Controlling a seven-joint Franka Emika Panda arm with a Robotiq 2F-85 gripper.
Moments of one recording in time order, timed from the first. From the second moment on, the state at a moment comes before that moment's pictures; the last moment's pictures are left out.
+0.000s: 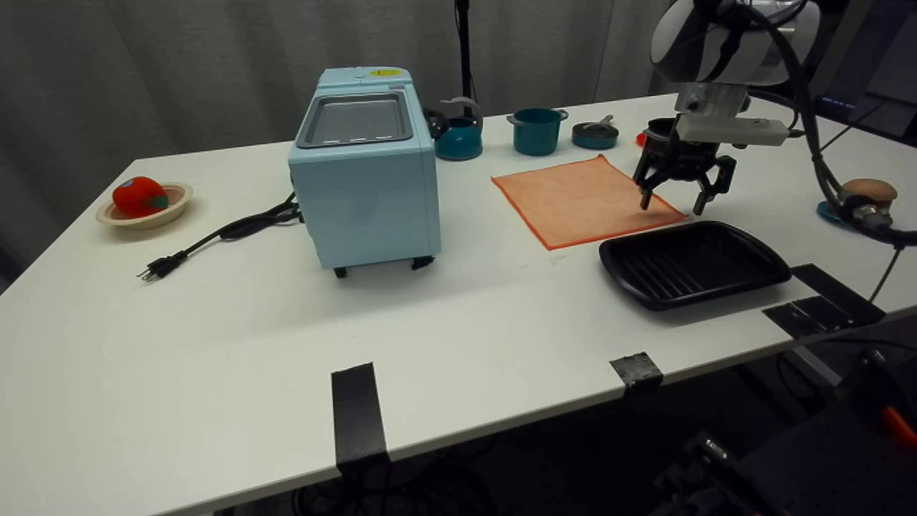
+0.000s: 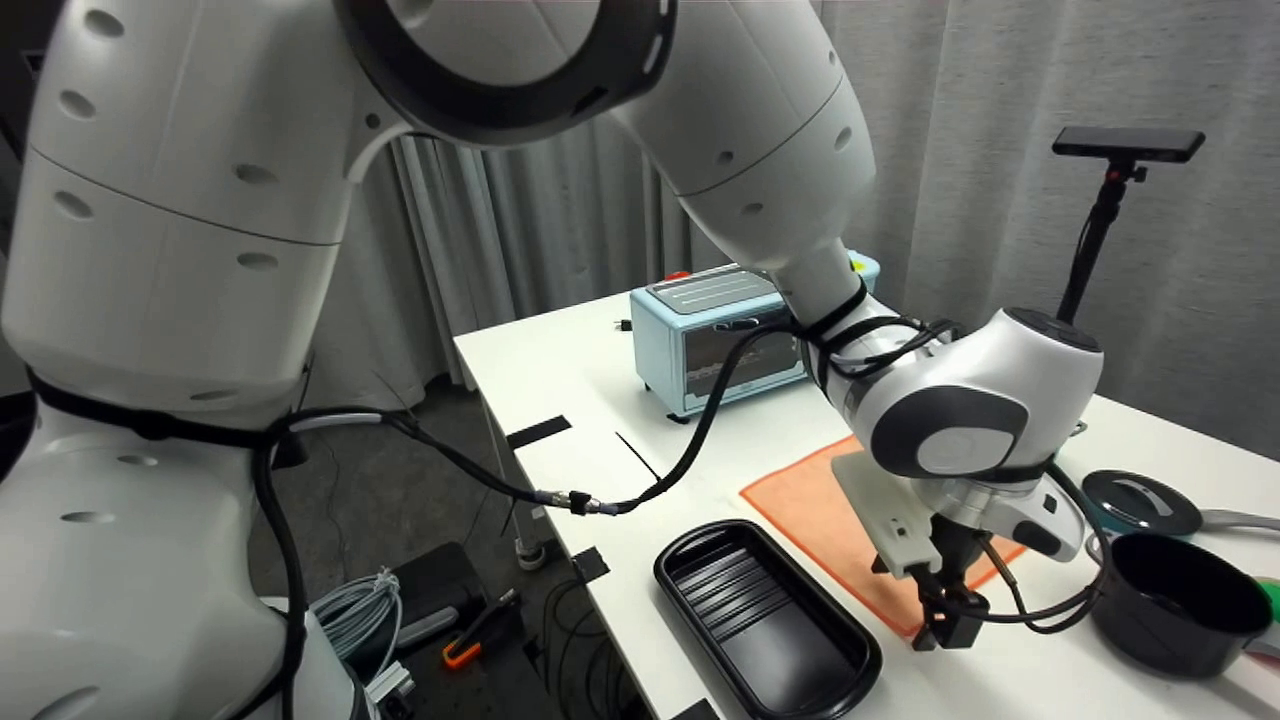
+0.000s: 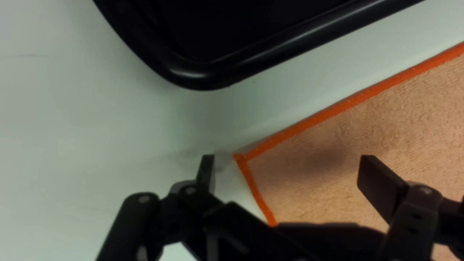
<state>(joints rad) -0.22 0.56 -0.13 -2.00 0.23 2.42 0.04</state>
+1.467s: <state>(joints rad) -0.17 0.56 -0.10 -1.95 0.22 2.42 0.09</state>
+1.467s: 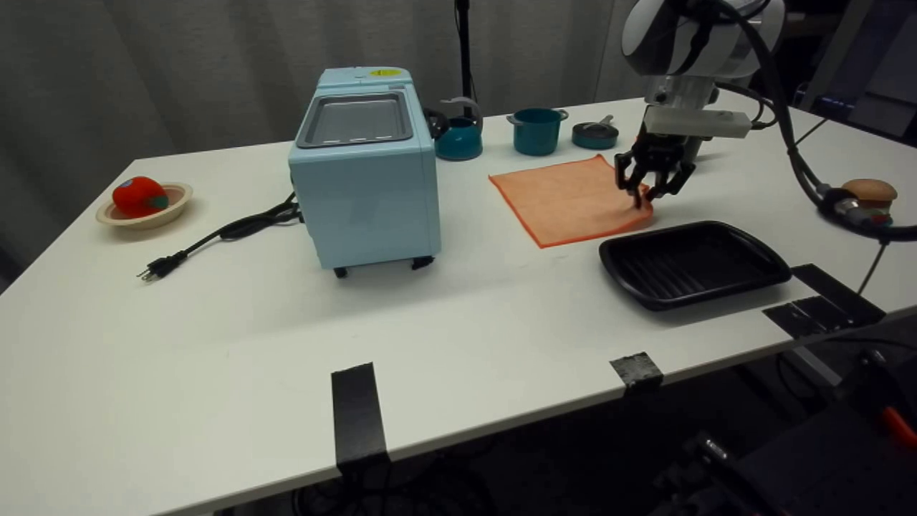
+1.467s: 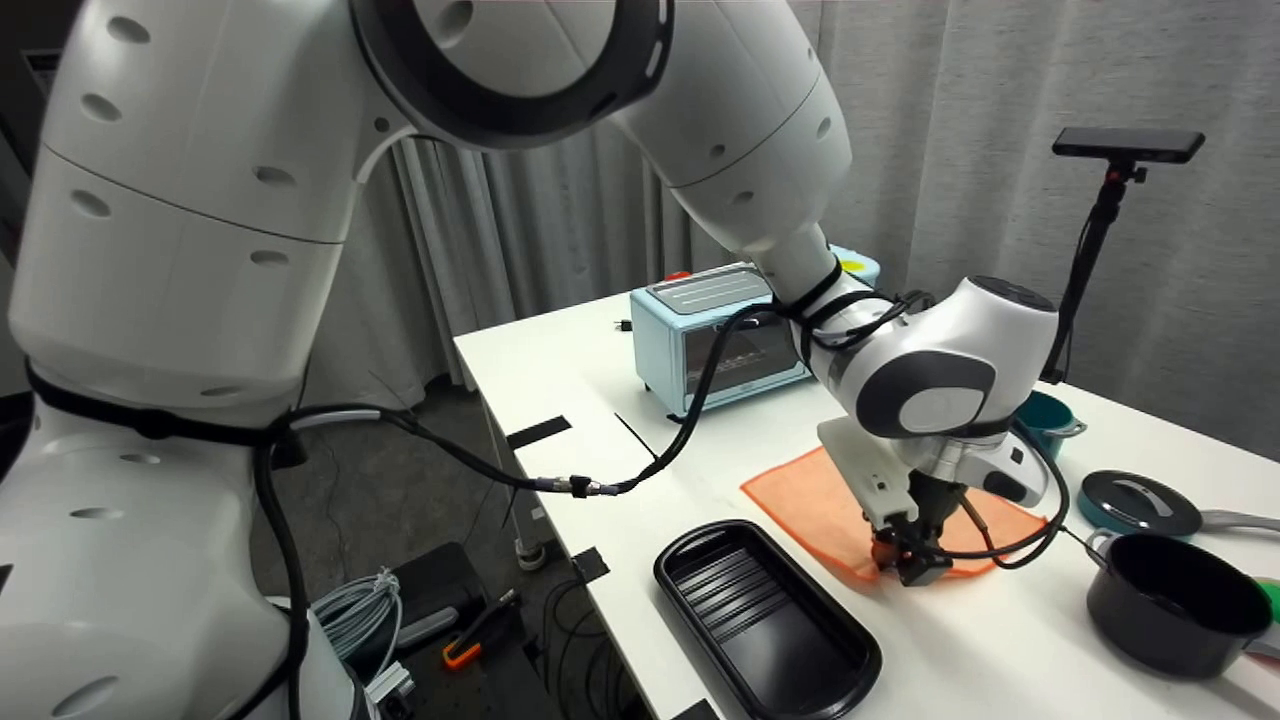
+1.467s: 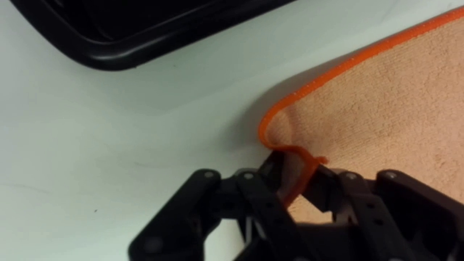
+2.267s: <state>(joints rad) -0.16 0.46 -0.10 -1.80 0.22 2.16 0.12</state>
